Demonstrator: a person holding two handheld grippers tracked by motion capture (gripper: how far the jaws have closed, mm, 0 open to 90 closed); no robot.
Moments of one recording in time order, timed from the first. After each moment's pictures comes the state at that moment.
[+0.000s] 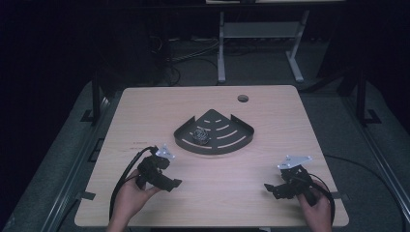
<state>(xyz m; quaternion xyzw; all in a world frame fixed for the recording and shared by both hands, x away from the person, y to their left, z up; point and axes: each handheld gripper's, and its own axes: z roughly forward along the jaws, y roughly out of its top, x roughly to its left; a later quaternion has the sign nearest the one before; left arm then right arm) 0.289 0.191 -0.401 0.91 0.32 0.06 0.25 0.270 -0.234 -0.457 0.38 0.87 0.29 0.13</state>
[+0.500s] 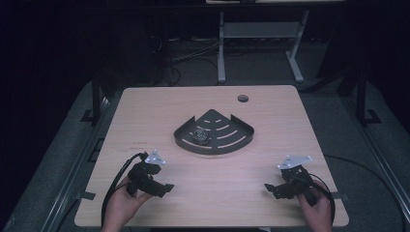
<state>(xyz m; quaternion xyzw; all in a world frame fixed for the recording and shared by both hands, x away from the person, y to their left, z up) 0.273 0.215 -0.406 0.90 0.33 0.07 0.26 0.270 -0.235 -0.457 0.38 0.87 0.29 0.13</state>
